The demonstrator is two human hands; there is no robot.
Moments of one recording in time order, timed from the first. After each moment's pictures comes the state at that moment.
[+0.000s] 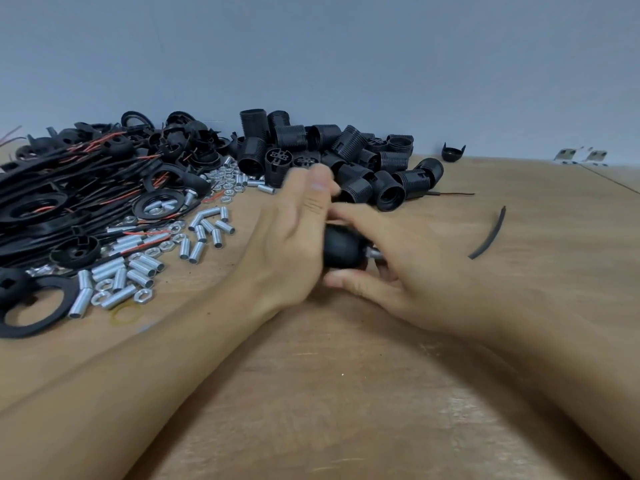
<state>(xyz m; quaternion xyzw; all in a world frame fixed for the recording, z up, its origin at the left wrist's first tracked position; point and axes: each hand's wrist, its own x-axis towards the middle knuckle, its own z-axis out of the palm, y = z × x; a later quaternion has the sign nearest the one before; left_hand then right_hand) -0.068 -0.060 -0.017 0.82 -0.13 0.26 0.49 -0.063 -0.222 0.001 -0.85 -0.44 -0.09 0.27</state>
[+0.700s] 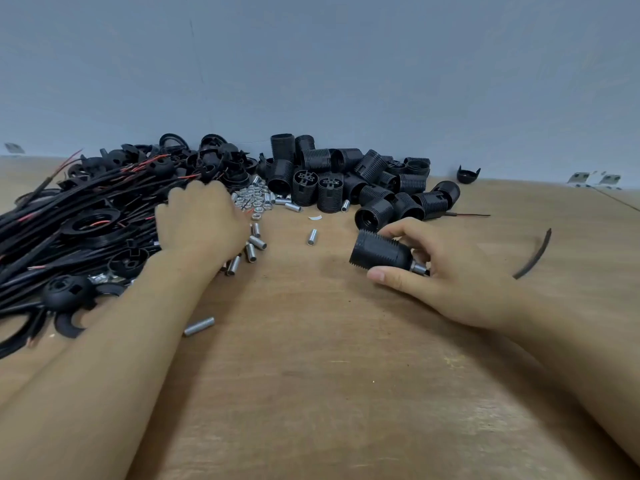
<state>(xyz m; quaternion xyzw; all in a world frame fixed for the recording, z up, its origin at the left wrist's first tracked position) -0.032 0.049 0.001 0.96 0.20 0.19 0.06 -0.046 -0.238 -0.003 -0.90 -0.31 -0.07 0.30</state>
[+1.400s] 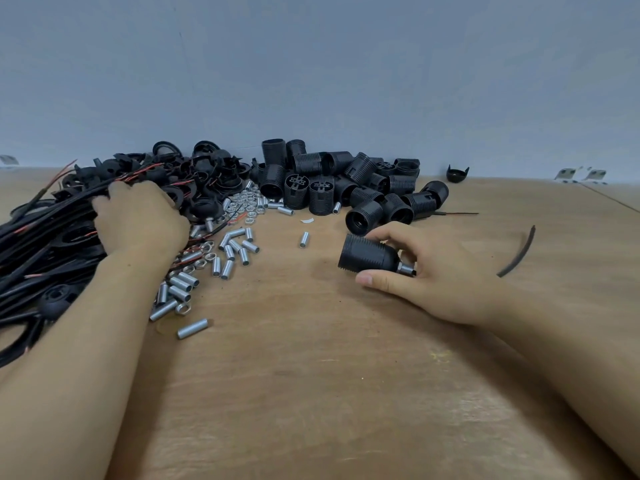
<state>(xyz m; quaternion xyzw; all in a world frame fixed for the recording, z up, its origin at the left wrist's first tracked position) -0.030 0.096 0.004 0.91 0.30 0.25 0.12 -0.044 -0.239 -0.005 -0.90 -0.31 -0.06 0.29</state>
